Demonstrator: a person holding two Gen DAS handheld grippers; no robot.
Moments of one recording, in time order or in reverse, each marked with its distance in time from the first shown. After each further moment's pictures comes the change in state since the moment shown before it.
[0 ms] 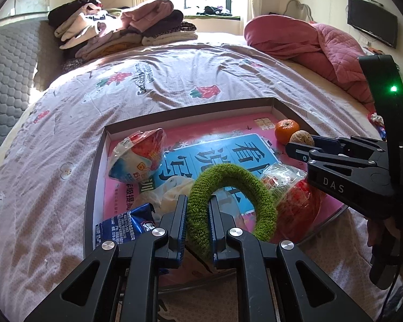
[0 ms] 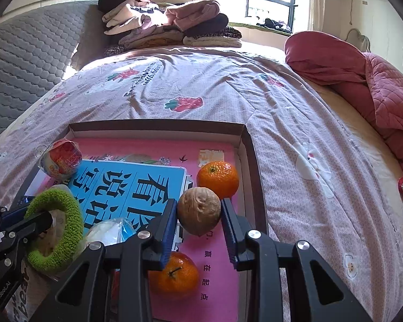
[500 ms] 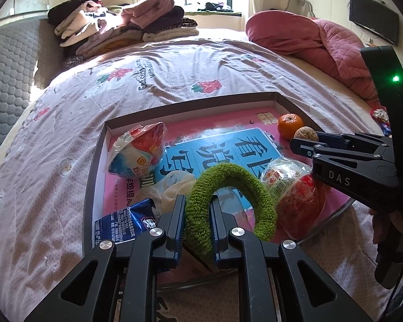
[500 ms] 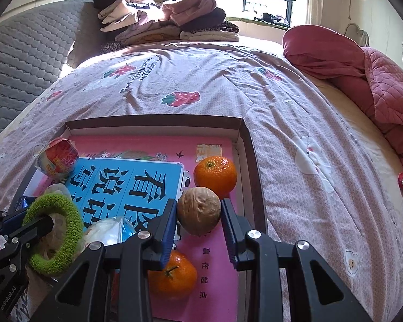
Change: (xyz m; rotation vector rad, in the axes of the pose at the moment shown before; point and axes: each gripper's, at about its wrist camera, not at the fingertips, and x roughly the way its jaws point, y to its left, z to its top) left arm 0.004 0.001 -0.003 -0.001 0.020 0.011; right arm -0.001 -0.002 -0.001 0.017 0.030 0.001
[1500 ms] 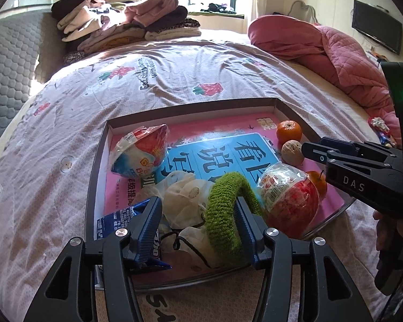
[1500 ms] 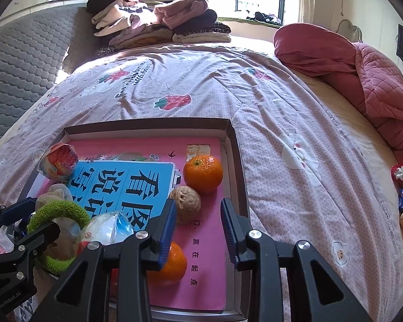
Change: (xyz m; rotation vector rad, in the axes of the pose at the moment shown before) left arm -0.008 0.004 0.004 -0.035 -0.003 -0.022; right arm -0.017 -0.010 -0.001 0.032 -0.016 -0.022
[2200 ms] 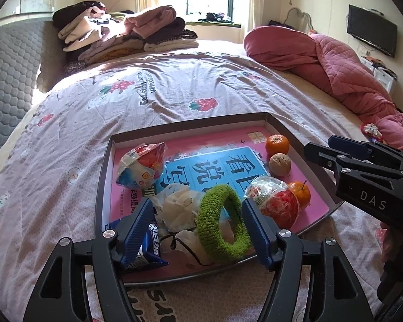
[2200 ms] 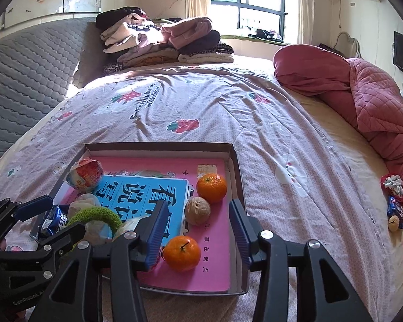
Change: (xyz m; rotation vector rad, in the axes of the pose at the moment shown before) left arm -0.027 -0.006 0.007 0.006 -0.054 -0.009; right arm -0.055 0.010 0.003 -0.015 -0.095 0.016
